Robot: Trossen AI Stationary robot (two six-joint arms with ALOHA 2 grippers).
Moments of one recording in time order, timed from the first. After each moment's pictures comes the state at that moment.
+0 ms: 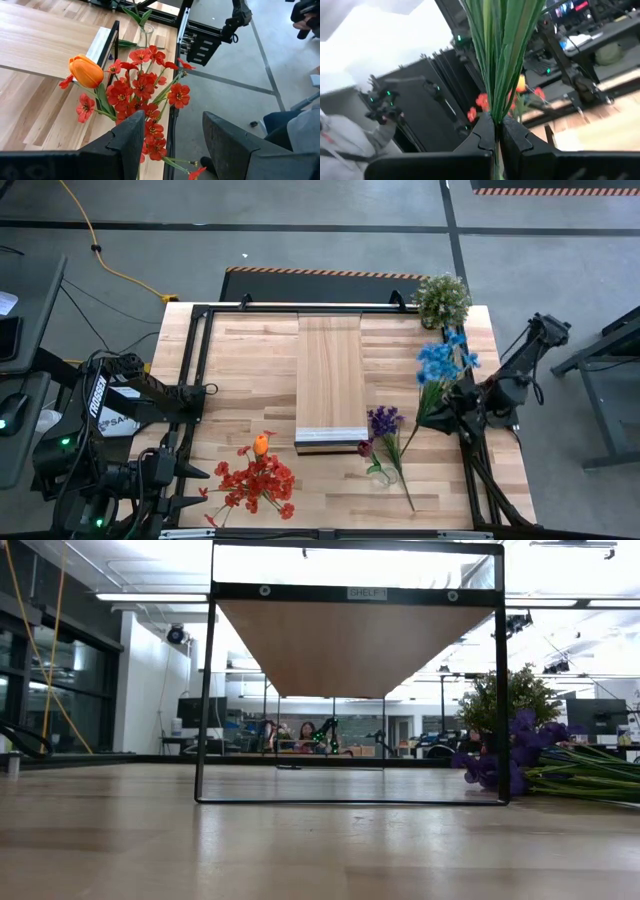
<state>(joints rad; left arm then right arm) -1.27 1.59 2.02 -1.49 -0.88 -1.29 0.79 0.66 0.48 0.43 0.53 0.43</state>
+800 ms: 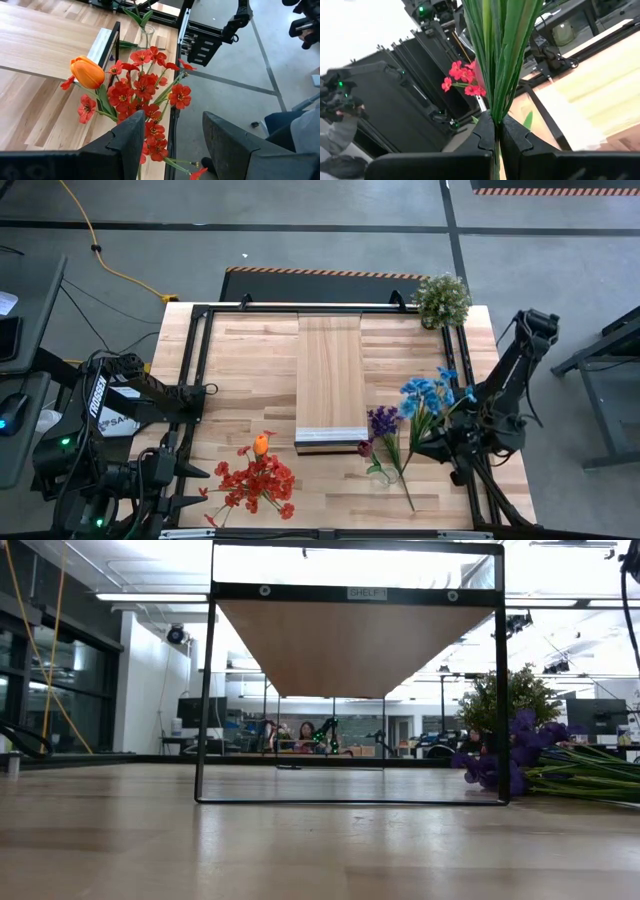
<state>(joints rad) -1.27 1.59 2.02 -1.49 -0.89 -1.29 1.08 0.96 0.48 0.55 0.98 0.58</state>
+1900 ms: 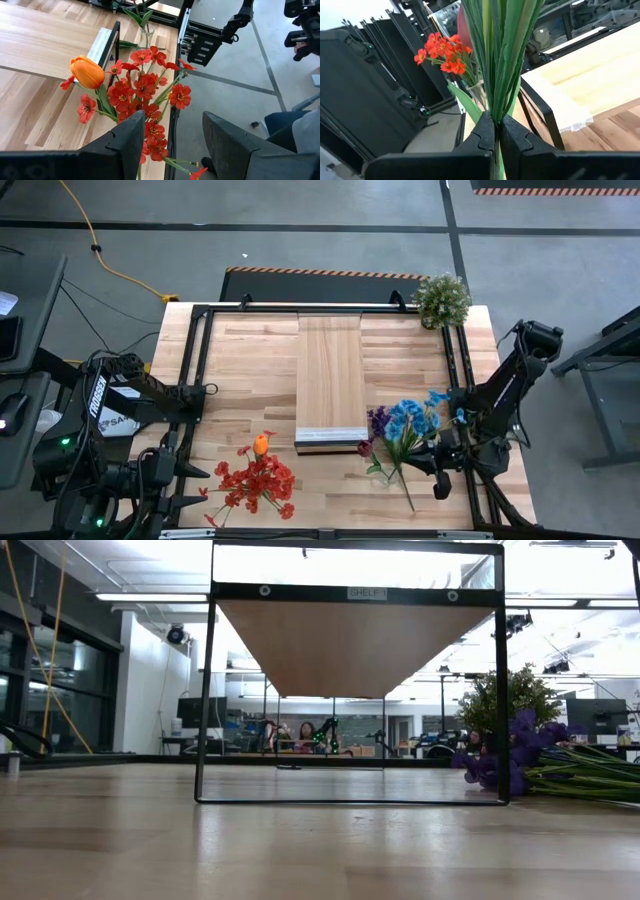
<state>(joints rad) -1.27 1.59 2.02 -1.49 -0.88 -1.29 1.08 1.21 0.48 0.67 1.07 0.55</state>
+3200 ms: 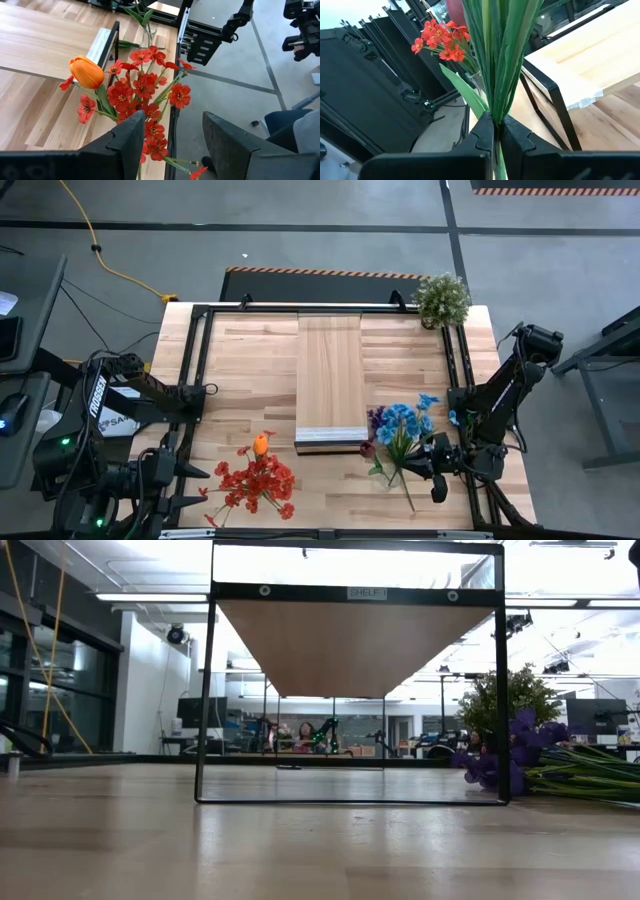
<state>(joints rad) -1.27 1.59 2.02 -1.49 -0.88 -1.28 1.08 1.27 0.48 0.65 1.04 0.69</state>
